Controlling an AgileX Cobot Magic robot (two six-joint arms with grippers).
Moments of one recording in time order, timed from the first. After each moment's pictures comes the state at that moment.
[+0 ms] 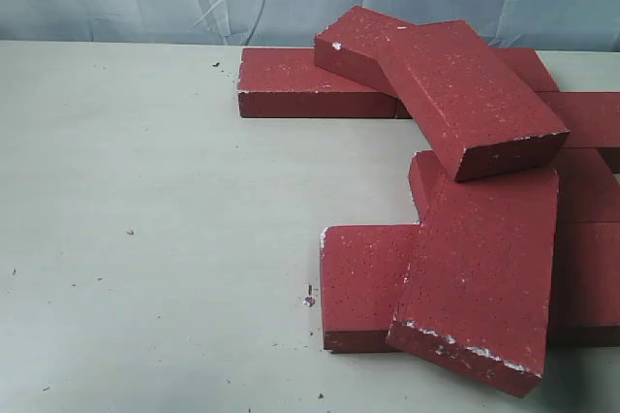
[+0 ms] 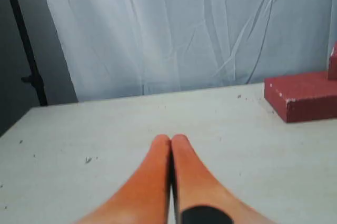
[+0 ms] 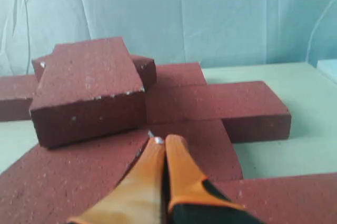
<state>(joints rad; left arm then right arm) -0.03 0.01 0.00 0.09 0.11 -0.02 -0.01 0.01 0.00 0.03 0.23 0.05</state>
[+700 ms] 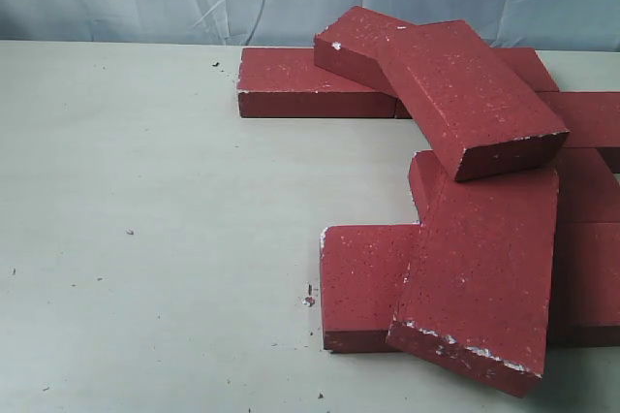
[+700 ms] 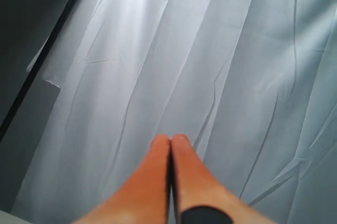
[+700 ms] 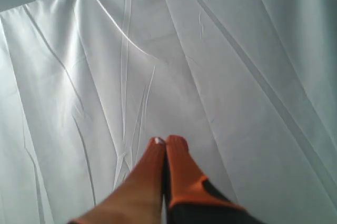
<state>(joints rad) -0.03 0.10 -0.08 -0.35 -0.41 -0.09 -0.01 0.13 -0.19 0.08 -0.36 0.27</state>
